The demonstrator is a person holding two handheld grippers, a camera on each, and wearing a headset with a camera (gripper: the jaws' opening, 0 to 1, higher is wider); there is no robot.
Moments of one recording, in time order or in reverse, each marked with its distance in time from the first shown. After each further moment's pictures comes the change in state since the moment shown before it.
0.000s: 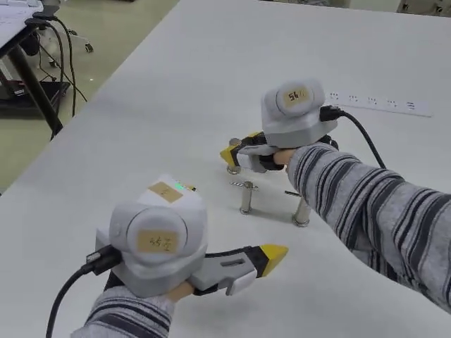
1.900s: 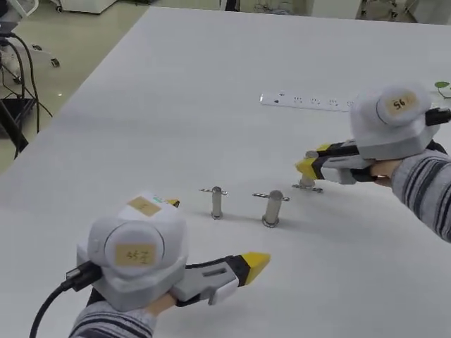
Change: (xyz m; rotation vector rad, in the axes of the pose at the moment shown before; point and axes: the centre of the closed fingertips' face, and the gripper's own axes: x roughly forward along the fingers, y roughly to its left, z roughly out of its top) left arm 0.006 -0.020 -0.006 0.002 0.006 -0.064; right arm -0.147 -0.075 -0.066 -0.055 0.100 -0.100
